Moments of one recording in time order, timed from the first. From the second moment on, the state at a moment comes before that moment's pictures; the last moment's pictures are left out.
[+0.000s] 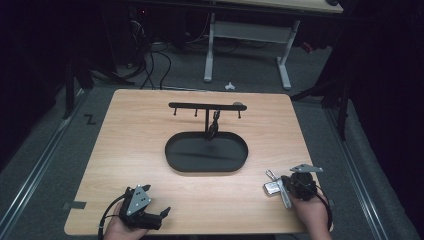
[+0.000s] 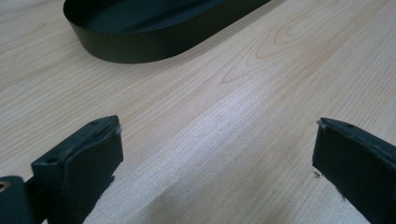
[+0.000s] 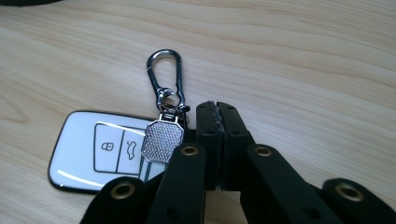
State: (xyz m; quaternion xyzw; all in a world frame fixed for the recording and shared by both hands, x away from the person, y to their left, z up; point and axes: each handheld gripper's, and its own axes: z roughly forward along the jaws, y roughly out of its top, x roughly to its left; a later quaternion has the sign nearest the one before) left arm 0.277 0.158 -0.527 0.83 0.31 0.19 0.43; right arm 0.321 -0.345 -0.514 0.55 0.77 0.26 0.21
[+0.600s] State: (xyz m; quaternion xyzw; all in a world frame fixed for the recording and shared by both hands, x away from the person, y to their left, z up) left arm 0.278 0.155 -0.526 0.83 0.30 0.18 0.43; right arm 0.313 -0.286 -0.509 0.48 0.81 0.29 0.18
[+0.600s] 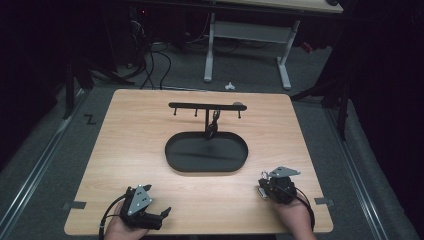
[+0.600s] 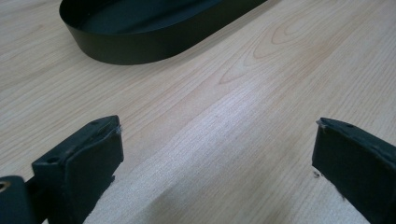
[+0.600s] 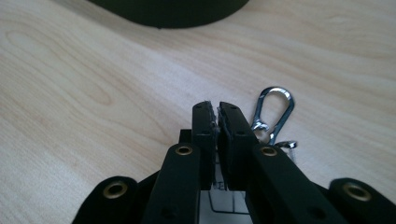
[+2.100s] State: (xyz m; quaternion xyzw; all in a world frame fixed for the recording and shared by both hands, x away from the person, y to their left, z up) left arm 0.287 0.146 -0.524 0.83 0.29 0.18 0.44; right arm 0.320 -0.308 -0.490 0.47 0.84 0.24 0.14
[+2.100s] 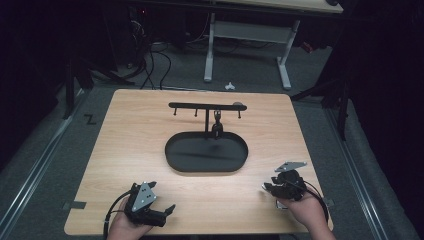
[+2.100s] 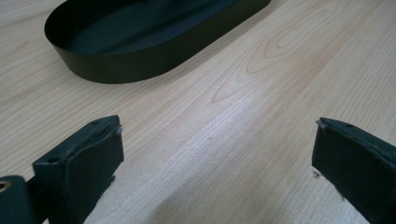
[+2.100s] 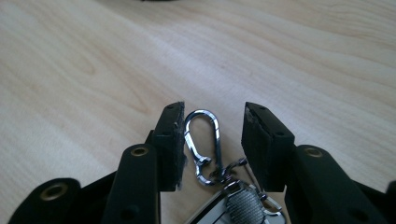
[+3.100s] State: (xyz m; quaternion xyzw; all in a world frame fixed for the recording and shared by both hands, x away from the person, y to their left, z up) left arm 0.287 0.147 -0.524 0.83 0.29 0.18 0.44; right arm 0.356 -0.315 -0.500 0.51 0.83 0.20 0.12
